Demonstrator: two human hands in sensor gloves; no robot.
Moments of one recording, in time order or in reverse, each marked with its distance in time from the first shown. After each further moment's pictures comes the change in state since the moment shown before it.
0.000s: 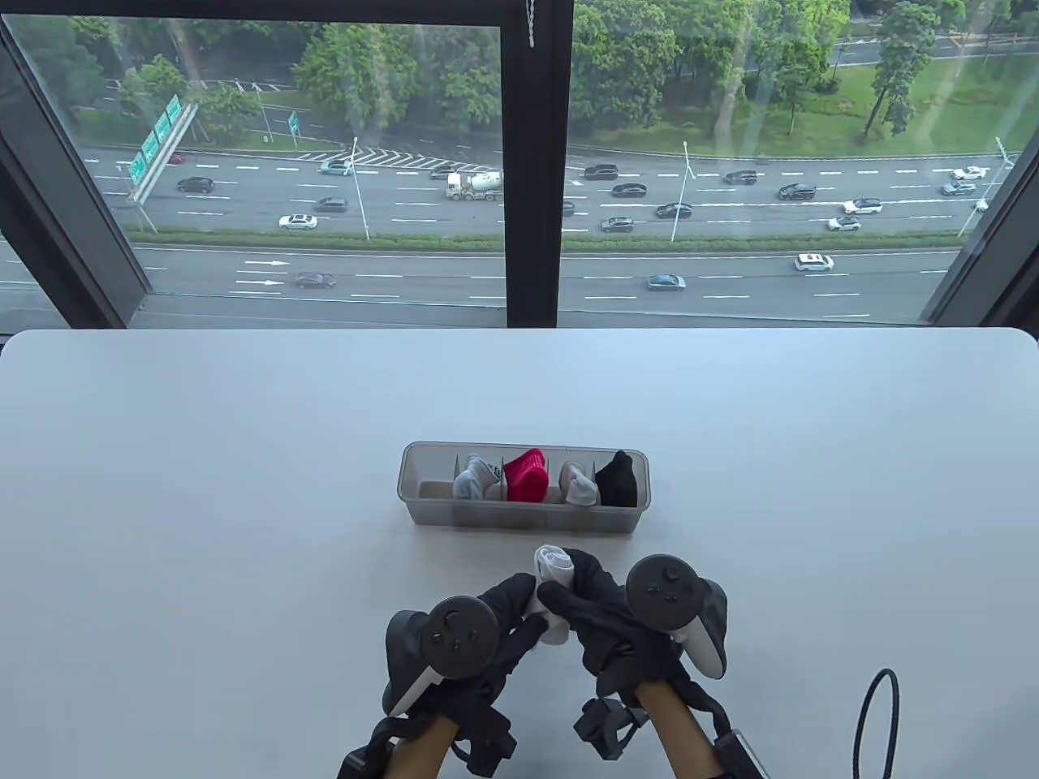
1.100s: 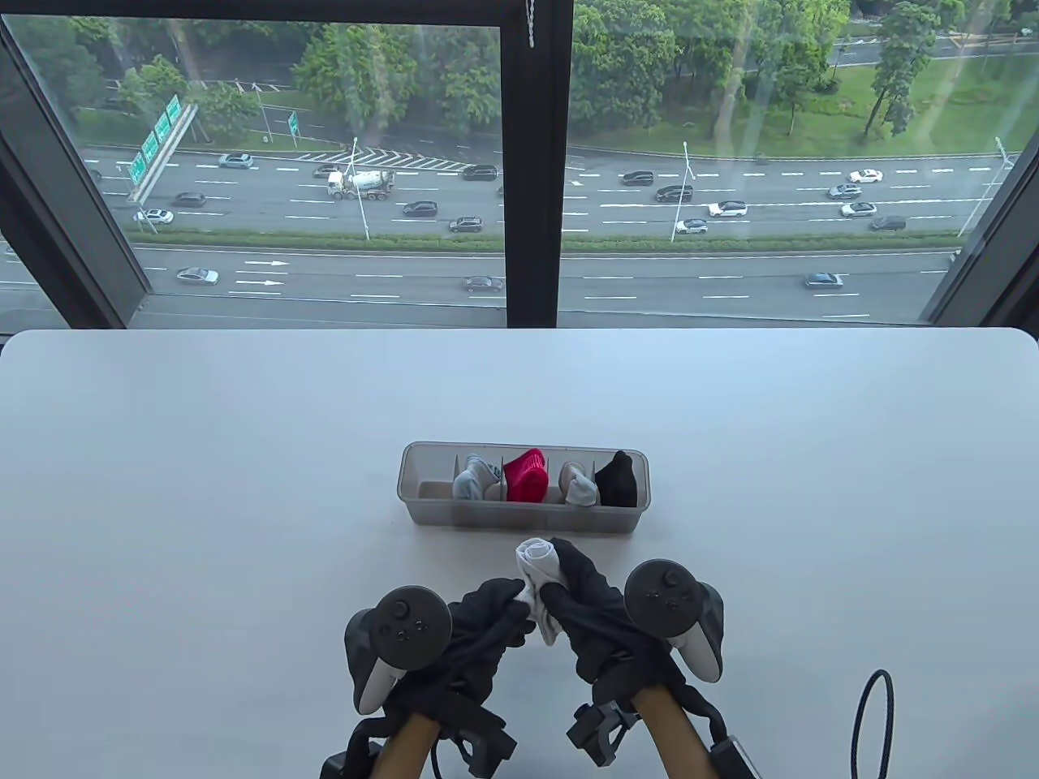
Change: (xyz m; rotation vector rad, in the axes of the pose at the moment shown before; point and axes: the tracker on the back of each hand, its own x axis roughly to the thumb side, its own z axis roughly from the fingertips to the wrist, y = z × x) left_hand -0.004 0.019 0.007 0.051 -0.020 0.251; right_hand 0.011 0.001 0.002 0.034 -0.093 -0.005
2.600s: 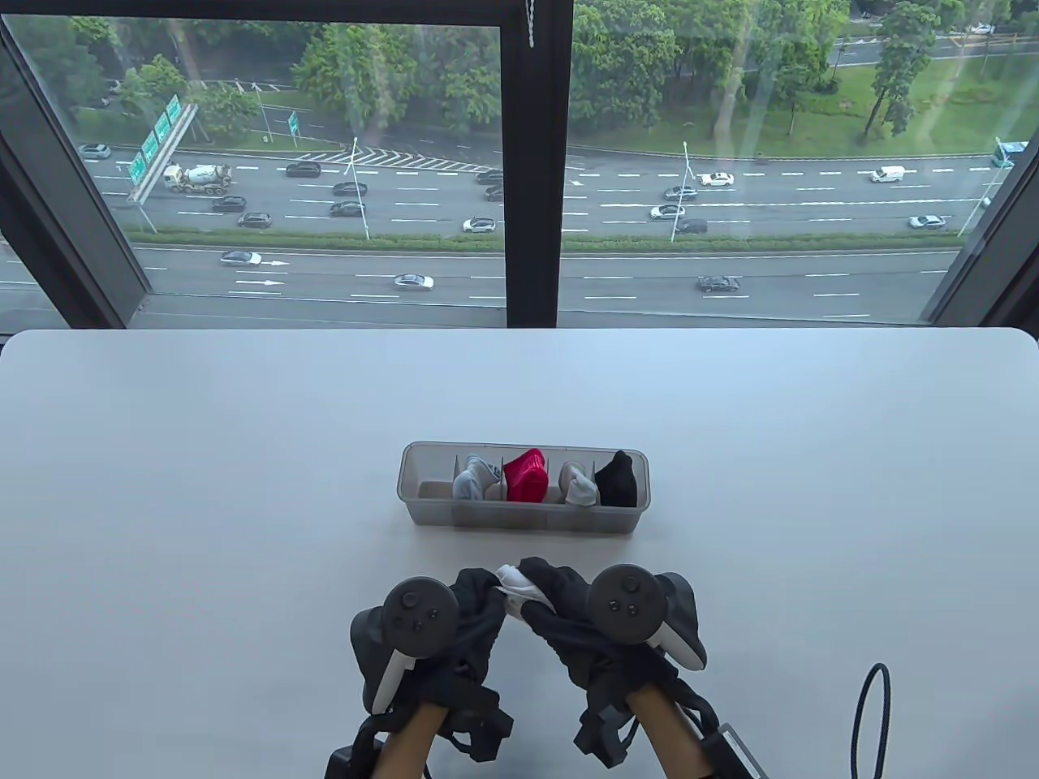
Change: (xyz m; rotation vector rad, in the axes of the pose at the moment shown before) left_hand -0.027 0.001 -0.007 0.121 0.262 -0.092; right_hand 0.012 0.014 -0.006 0.141 -0.086 0.160
